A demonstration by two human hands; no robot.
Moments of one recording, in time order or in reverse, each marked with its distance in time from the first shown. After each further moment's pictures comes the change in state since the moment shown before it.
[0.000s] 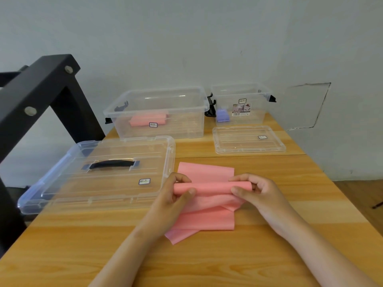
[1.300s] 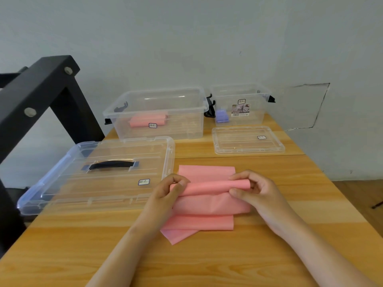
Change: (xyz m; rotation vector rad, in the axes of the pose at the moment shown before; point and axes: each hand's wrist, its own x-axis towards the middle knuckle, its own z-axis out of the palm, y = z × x) left_hand 0.008 -0.004 -0.005 -0.121 0.046 -0.111; right_hand 0.001 0.004 -0.001 0.052 -0.025 -0.081
